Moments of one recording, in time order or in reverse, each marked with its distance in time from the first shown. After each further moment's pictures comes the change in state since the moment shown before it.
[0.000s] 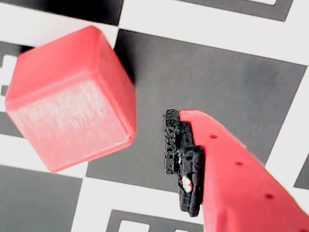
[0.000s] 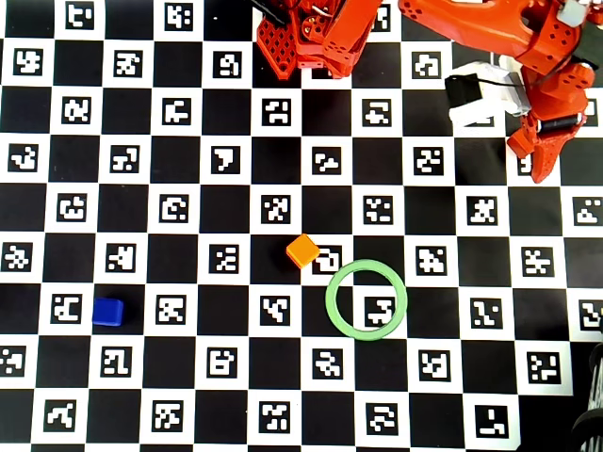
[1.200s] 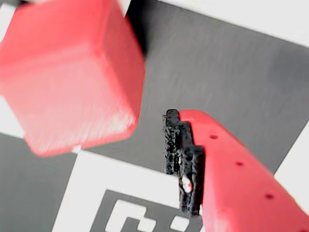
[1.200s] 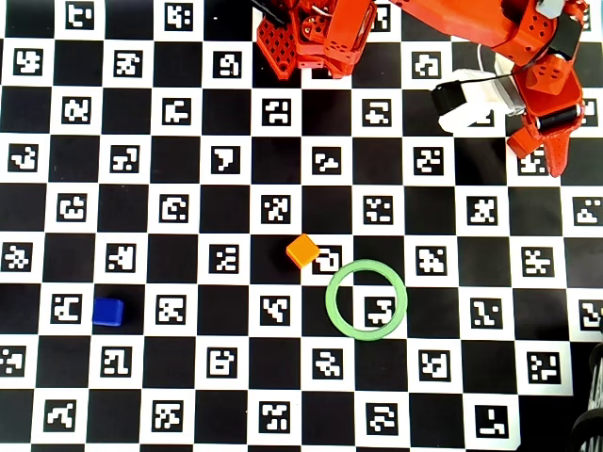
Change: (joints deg) arm -2.1 1.7 11.3 -17.3 -2.1
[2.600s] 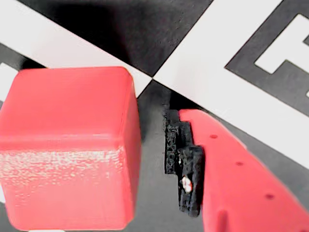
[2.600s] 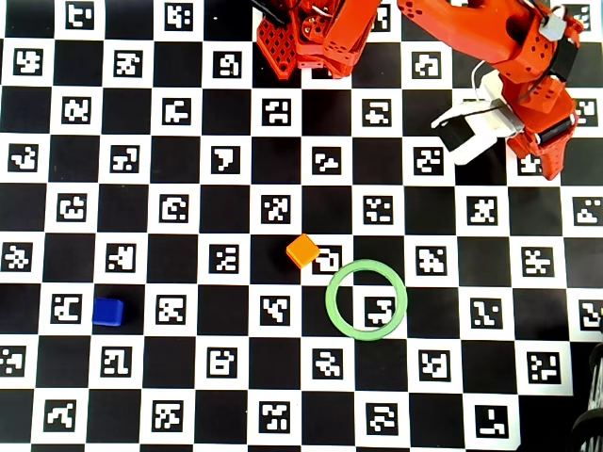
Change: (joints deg) arm 1.9 -5.4 0.5 -3.1 -18.0
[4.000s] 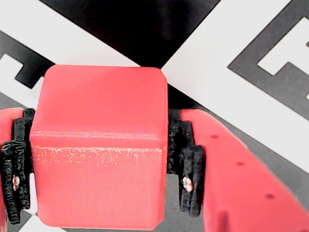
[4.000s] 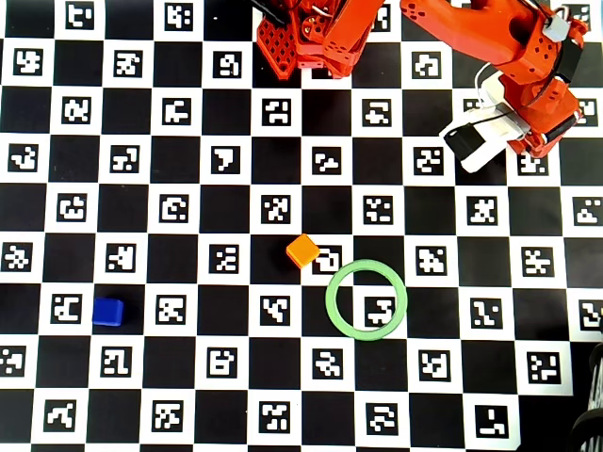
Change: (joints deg) arm 0.0 -1.1 -2.1 1.9 -1.8
